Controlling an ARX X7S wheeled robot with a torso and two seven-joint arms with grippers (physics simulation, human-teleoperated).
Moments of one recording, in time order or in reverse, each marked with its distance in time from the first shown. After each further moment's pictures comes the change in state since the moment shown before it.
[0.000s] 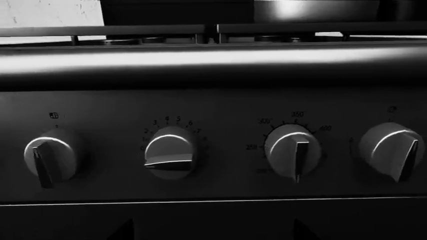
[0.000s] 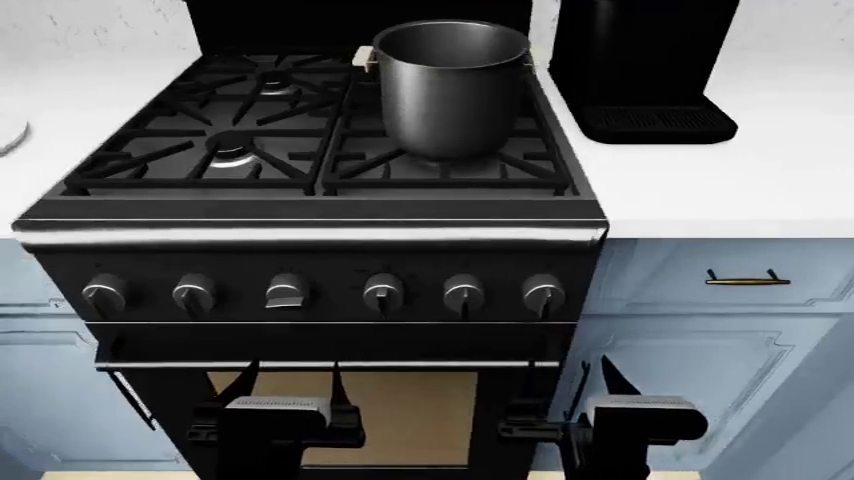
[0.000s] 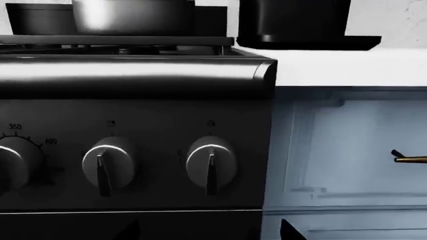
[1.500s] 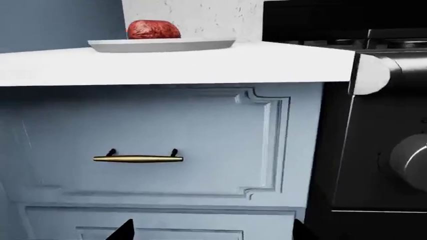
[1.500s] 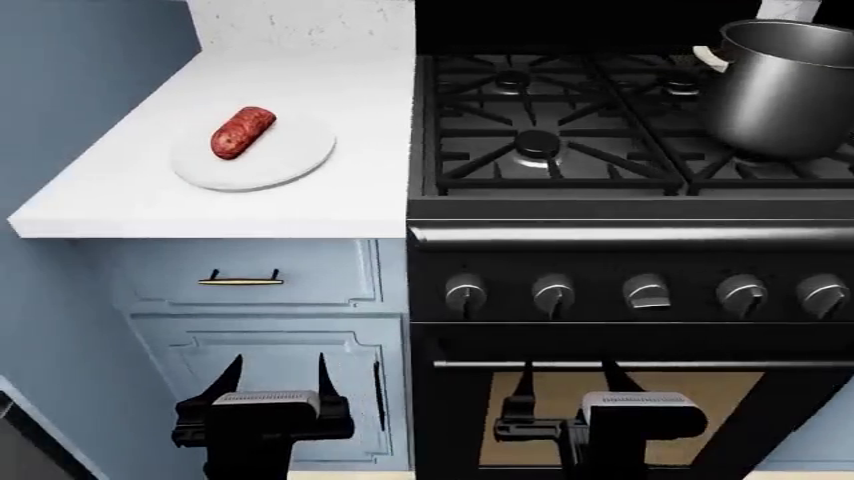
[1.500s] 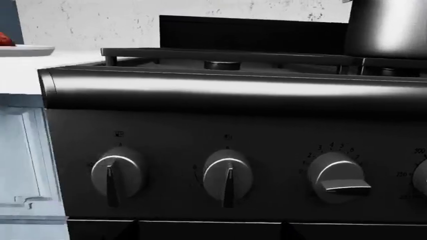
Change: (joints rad) left arm -0.012 -0.069 0.062 0.022 -0.059 -0.009 -0.127; right arm 0.003 0.076 -0.097 -0.043 0.040 0.005 0.094
